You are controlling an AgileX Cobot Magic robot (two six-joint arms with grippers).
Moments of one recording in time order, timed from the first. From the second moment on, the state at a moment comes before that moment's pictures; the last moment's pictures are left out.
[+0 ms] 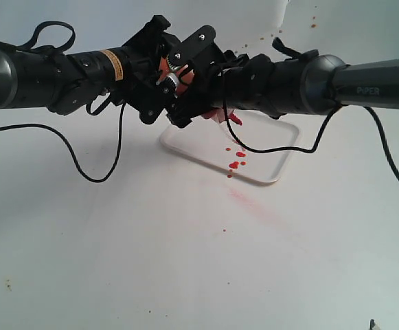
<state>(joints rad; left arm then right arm) -0.36 2.06 -1.40 0.58 -0.29 1.53 0.51 2.16 -1.56 0.68 0.00 -1.03</state>
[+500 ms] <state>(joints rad) -0.37 2.05 -1.39 0.60 -0.27 1.53 0.50 1.93 -1.56 -0.14 0.44 -0.41</state>
